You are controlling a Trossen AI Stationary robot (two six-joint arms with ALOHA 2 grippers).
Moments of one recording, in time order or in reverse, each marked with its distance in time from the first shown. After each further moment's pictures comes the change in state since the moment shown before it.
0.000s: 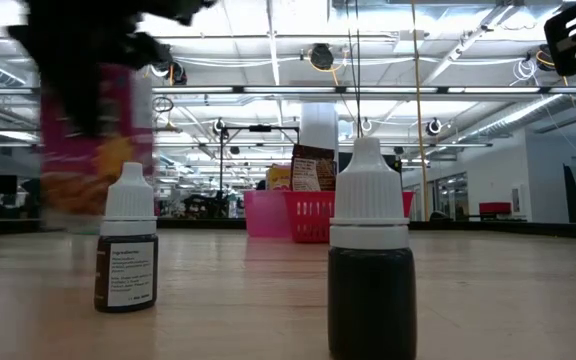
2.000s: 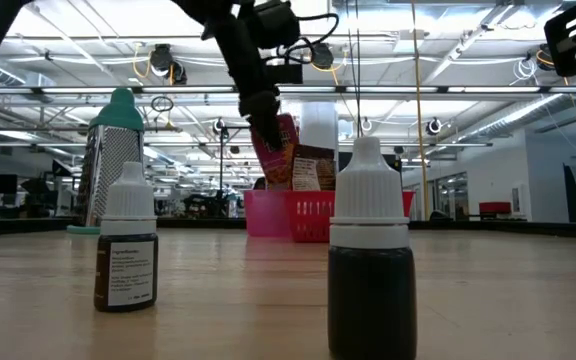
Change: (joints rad) left arm 0.808 0.090 0.215 0.476 -0.033 0.935; right arm 0.000 0.000 0.000 -0.012 -0.001 -0.001
